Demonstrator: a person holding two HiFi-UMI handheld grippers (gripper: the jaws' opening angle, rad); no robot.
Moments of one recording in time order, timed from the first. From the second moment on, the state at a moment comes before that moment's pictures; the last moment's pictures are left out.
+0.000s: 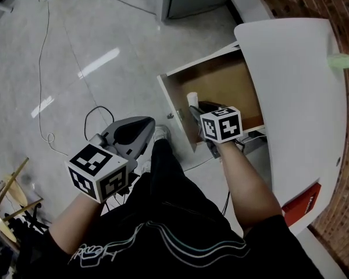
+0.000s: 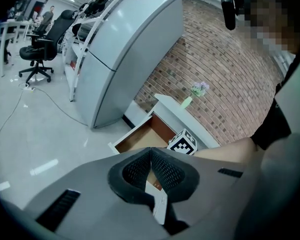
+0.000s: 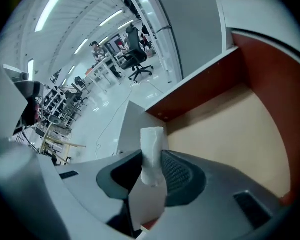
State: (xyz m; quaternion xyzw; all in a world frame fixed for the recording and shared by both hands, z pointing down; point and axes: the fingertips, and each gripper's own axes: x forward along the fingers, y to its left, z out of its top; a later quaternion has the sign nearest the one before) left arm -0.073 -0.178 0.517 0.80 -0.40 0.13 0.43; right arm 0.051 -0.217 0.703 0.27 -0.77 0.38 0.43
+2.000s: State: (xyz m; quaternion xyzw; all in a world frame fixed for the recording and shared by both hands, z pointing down) left arm -0.118 -0.162 0.499 0.77 -0.46 0.08 0.43; right arm 0.047 -0.216 0.652 0.27 -0.80 0.35 0.39
